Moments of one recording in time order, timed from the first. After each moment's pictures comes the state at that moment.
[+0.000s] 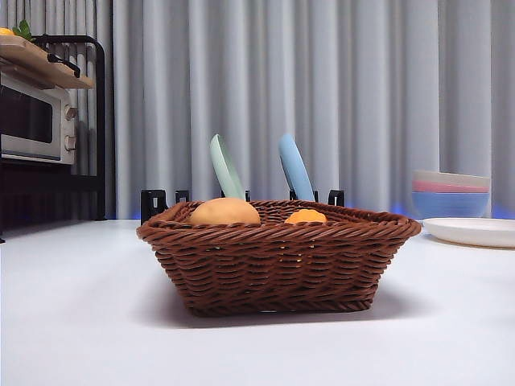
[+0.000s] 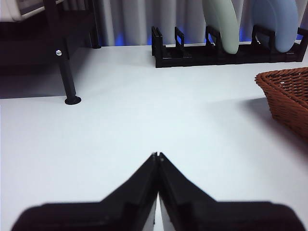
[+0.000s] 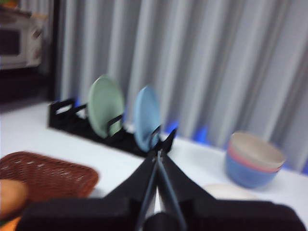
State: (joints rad) left arm -0.05 0.01 0.02 -0.18 0.02 -0.01; right arm 0.25 0.25 0.37 -0.01 -0.02 -0.24
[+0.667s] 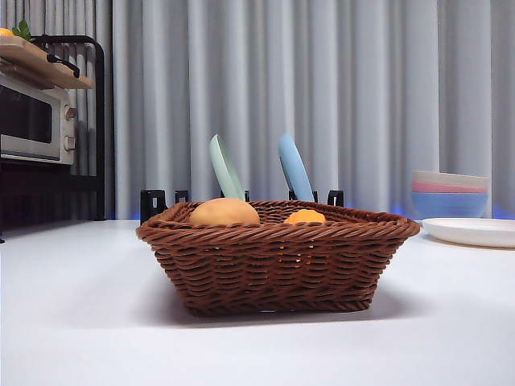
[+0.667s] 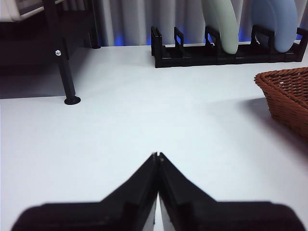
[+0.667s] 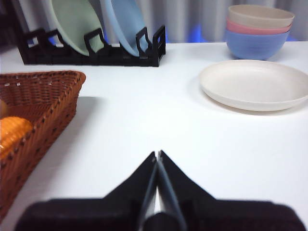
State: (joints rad) left arm -0.05 0.01 0.02 -0.18 0.02 -0.01; right arm 0.16 0.00 0.02 -0.17 -0.03 0.02
